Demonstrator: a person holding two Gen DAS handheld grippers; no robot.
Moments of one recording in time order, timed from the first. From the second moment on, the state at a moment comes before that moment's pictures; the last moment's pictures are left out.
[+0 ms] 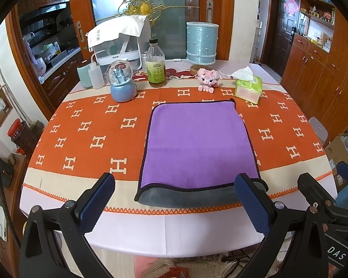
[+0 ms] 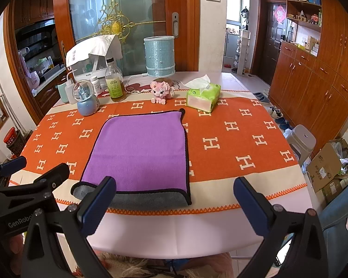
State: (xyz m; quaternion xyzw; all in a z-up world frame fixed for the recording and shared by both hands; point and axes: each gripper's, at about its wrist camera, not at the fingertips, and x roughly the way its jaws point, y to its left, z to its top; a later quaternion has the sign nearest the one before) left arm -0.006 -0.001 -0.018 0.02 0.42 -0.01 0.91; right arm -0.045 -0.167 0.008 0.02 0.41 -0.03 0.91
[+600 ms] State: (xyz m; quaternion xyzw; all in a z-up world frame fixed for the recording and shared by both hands) left arm -0.008 0.003 -0.020 0.02 0.43 -0.01 0.90; right arm -0.044 -0.167 0.006 0.02 0.41 -0.03 0.91
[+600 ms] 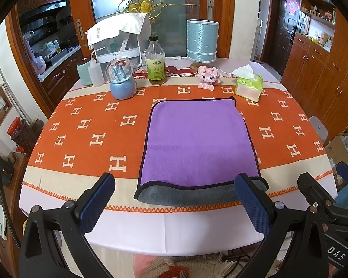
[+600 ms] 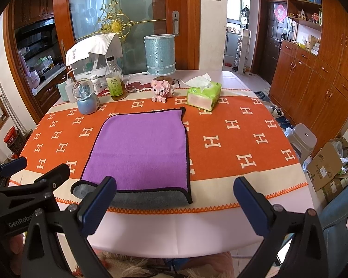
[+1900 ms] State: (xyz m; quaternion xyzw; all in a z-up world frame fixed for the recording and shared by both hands) left arm -0.010 0.002 -0.016 0.02 0.44 -0.01 0.90; right arm -0.047 -0.164 0.007 0.02 0.41 -0.02 0.91
